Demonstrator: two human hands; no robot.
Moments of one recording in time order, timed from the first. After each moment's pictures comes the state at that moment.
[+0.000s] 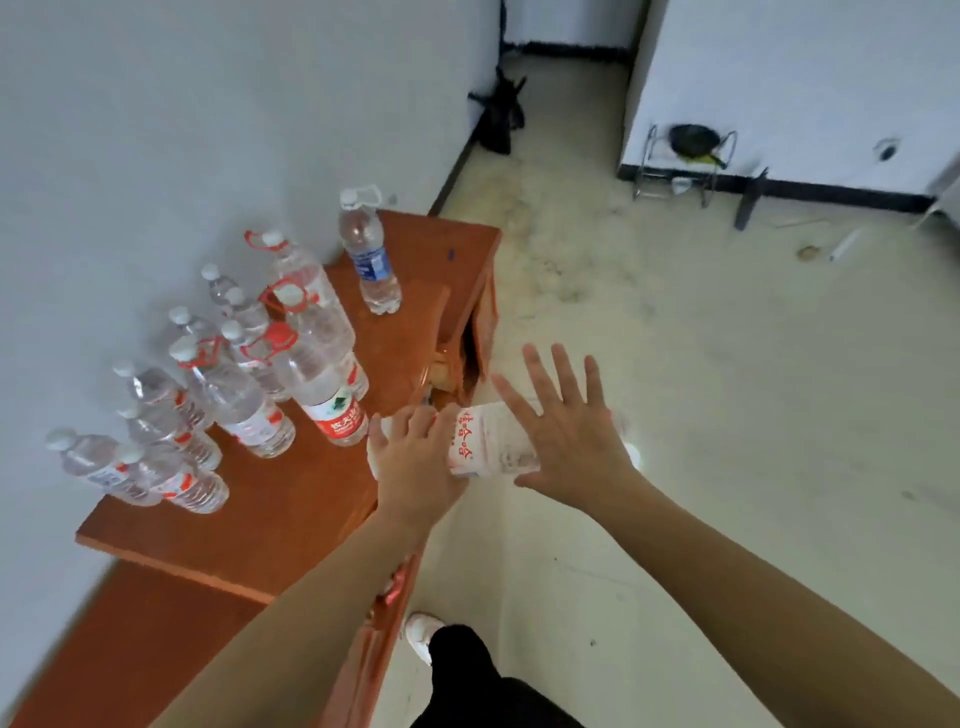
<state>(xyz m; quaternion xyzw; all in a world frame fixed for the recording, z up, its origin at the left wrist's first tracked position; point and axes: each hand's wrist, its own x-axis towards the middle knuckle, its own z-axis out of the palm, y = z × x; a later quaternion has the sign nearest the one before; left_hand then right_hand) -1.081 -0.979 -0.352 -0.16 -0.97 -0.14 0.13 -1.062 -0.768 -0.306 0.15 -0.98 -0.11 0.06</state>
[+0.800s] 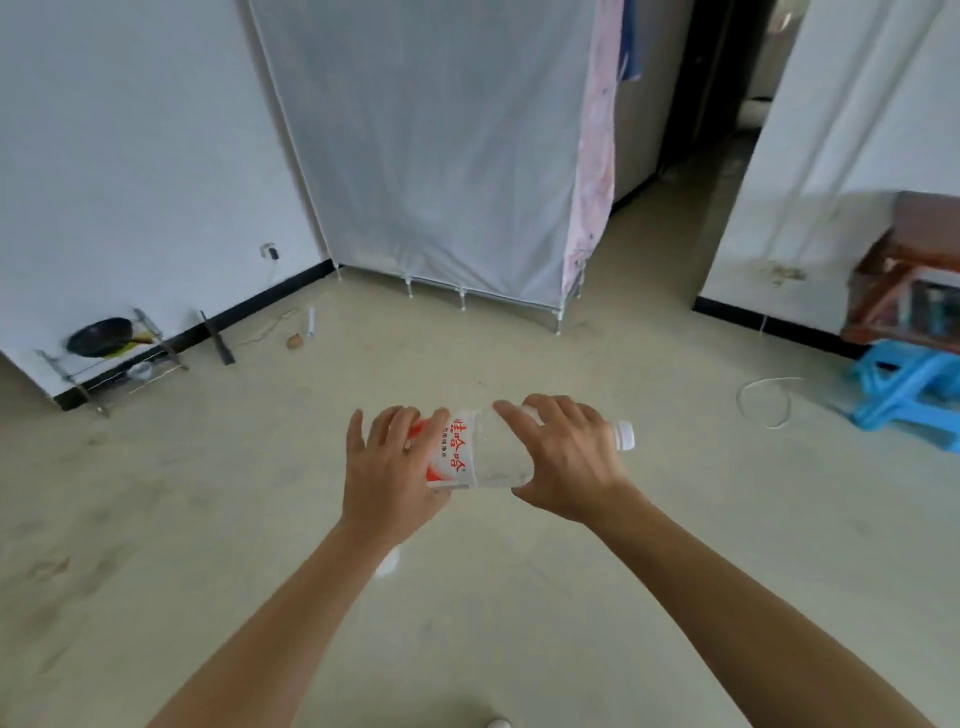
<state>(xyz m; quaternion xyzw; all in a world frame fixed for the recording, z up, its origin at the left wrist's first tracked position) -0.893 -0.287 -0.251 -0.71 -0.64 -0.19 0.21 -0.669 -0.227 -0.219 -0.44 -0.89 -0.03 0.12</state>
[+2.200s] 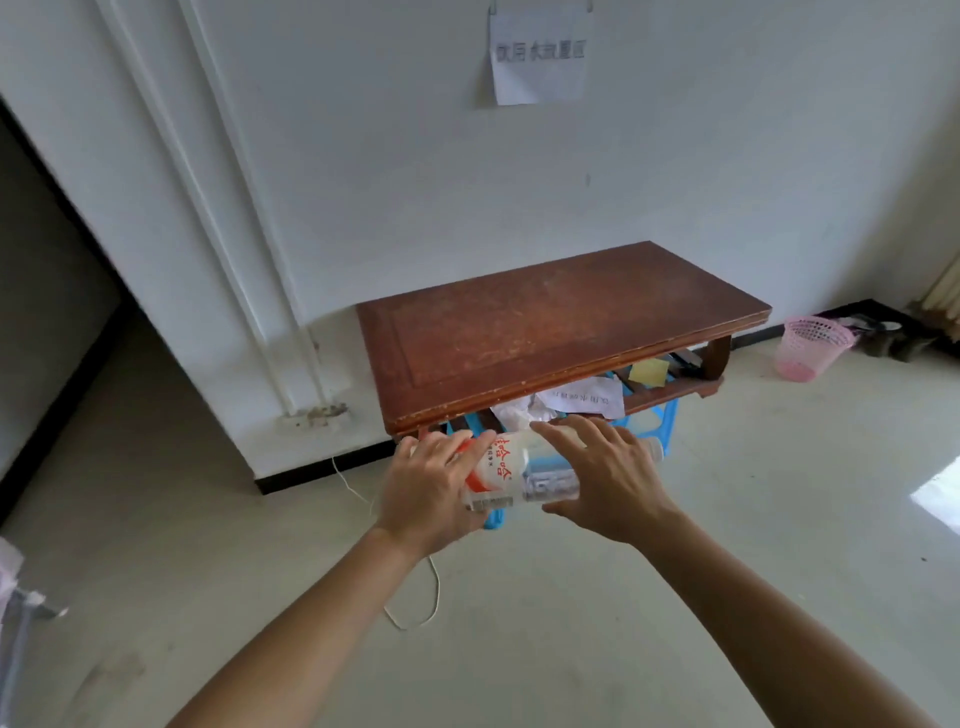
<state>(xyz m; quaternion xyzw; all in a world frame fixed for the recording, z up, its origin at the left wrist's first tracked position) 0.059 0.633 -0.239 -0.96 -0.17 -0.20 0.02 0.234 0.458 -0.217 -0.84 -0.53 -0.06 0.10</state>
